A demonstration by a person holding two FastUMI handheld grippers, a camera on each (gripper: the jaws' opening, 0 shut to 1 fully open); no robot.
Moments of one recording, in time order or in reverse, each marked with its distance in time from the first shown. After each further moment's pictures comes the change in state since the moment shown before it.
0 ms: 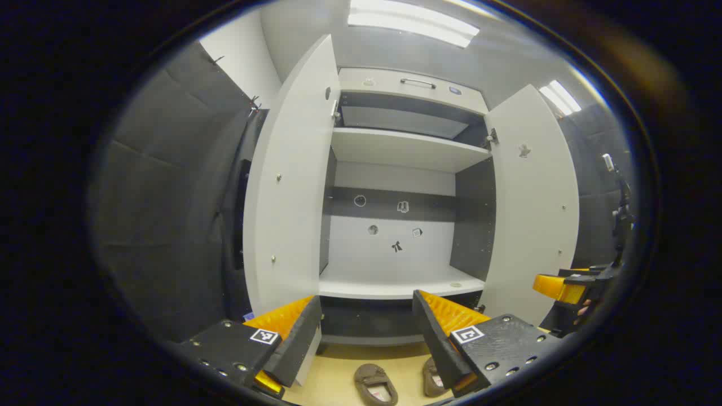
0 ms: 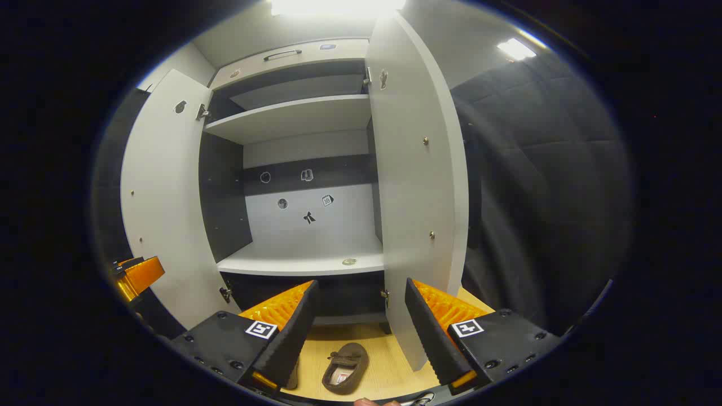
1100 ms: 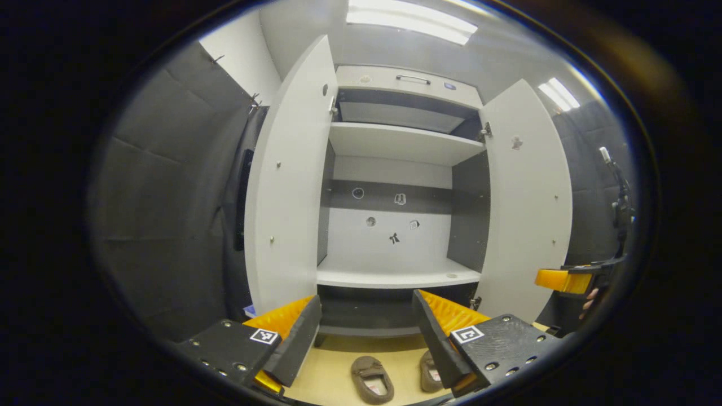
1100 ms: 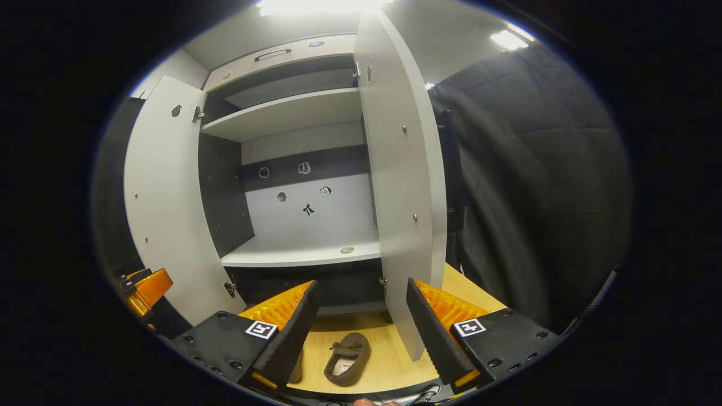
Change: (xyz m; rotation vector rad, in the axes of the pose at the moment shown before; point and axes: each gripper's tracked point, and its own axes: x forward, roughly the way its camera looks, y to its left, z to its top) left arm -0.006 -0.008 -0.008 0.013 0.015 0.017; right arm -0.013 -0.010 -0.015 0.045 0.064 0.026
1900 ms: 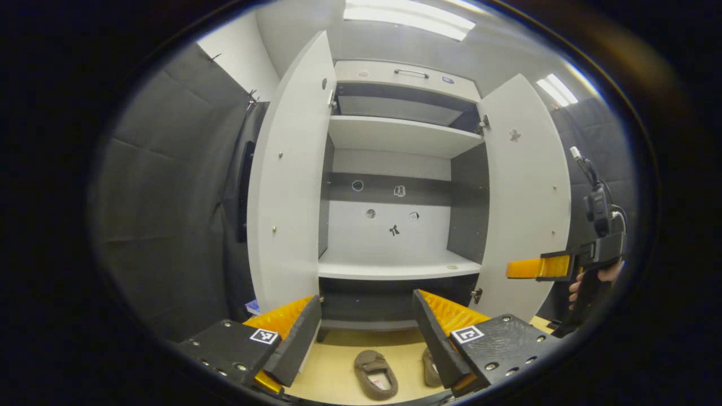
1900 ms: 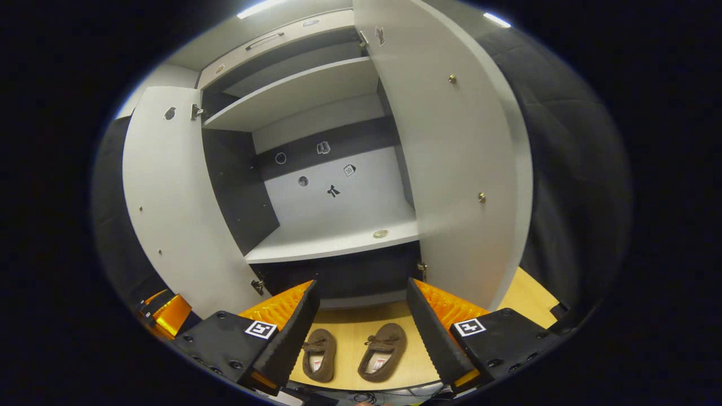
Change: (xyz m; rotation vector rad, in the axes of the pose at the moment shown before) left arm 0.000 0.000 -0.010 0.011 0.034 -0.005; right arm 0.047 0.053 -0.022 0.101 0.162 0.180
